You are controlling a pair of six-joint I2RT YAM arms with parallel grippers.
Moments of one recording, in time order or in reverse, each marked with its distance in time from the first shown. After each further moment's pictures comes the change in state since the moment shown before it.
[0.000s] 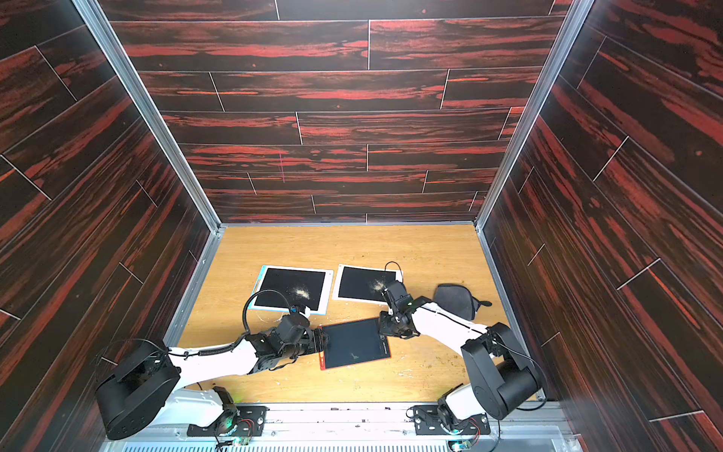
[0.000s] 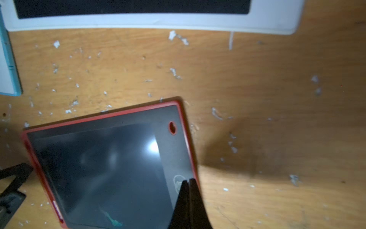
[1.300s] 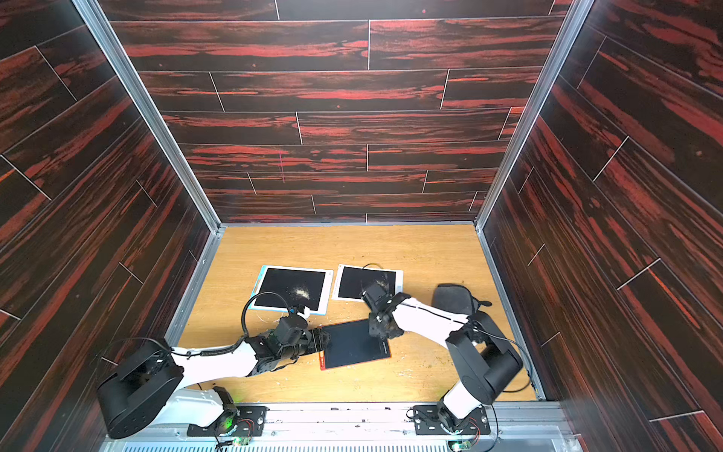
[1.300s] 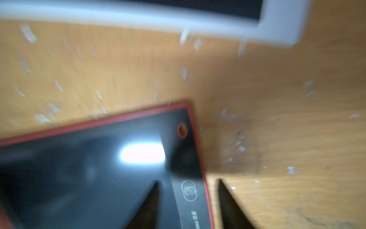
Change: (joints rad) left arm 0.001 0.028 -0.043 0.156 0.043 -0.068; right arm 0.106 0.089 0.151 -0.127 0.225 0.068
